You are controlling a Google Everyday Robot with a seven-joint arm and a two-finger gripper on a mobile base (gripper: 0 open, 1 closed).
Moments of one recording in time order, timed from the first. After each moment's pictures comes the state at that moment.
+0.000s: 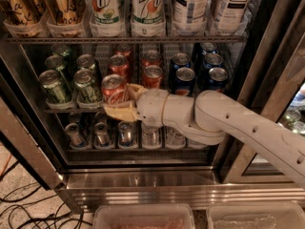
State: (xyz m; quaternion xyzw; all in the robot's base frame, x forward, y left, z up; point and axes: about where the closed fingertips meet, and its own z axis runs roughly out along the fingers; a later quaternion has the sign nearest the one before) arm 0.564 0.084 0.857 -0.44 0.58 0.33 0.60
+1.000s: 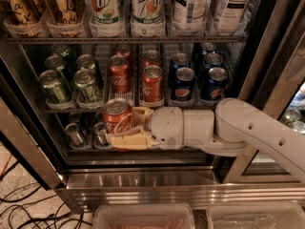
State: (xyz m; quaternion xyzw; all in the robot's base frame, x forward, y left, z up) arm 0.457 0.069 0.858 -0.48 0.55 0.45 0.50
